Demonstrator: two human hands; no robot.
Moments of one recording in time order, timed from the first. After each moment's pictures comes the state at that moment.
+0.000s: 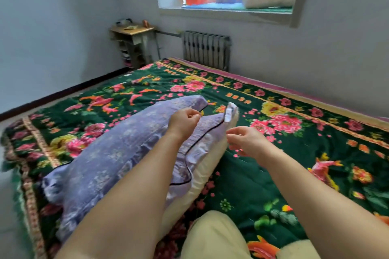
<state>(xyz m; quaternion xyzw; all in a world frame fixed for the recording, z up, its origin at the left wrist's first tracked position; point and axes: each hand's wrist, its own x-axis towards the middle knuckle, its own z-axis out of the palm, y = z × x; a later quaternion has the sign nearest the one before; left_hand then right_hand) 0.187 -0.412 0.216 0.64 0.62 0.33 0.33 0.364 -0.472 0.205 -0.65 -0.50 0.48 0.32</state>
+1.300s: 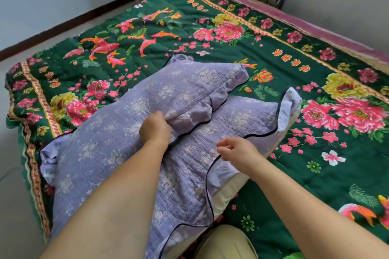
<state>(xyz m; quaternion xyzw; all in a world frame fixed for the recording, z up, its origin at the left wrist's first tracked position) 0.072 -0.238 0.062 0.51 0.86 0.04 0.10 0.290 -0.284 0.079 -0.63 -0.56 0.52 0.09</state>
